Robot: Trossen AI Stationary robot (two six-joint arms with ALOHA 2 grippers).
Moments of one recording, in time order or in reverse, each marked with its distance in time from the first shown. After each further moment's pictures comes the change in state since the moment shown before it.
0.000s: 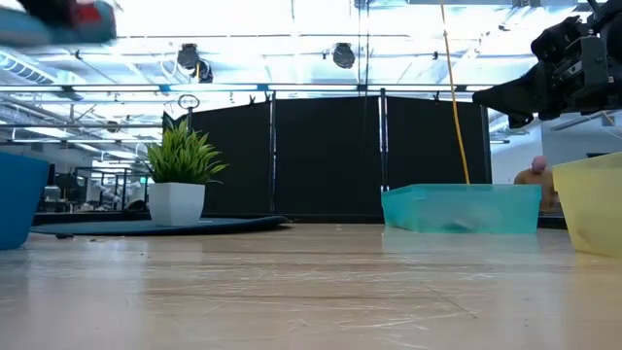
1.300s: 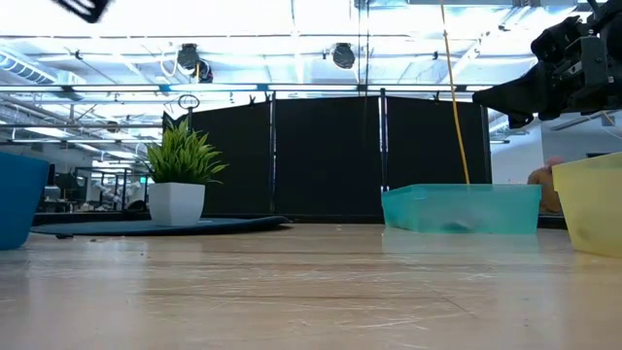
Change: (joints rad) left arm 0.176 -0.883 -1.047 1.609 0.551 0.561; right arm 0.000 0.000 0.000 0.000 0.000 0.000
